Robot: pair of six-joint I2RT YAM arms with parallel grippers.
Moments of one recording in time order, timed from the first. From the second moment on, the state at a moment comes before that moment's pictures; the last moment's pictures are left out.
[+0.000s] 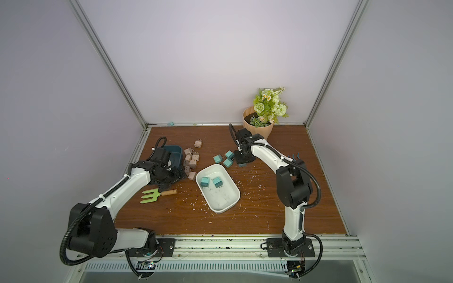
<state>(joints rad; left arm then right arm) -0.19 1.35 0.94 -0.80 0.18 -0.69 0.53 1.86 1.59 -0.90 -0.06 0.27</state>
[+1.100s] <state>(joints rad) -0.18 1.37 1.03 -0.81 0.16 -0.69 0.93 2.06 1.53 -0.75 -0.16 0.35</state>
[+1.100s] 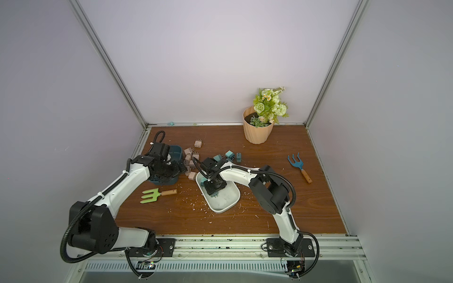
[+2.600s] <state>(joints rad) -0.18 1.35 1.03 -0.83 0.14 -0.69 0.48 2.38 2.06 -1.00 -0.01 0.24</state>
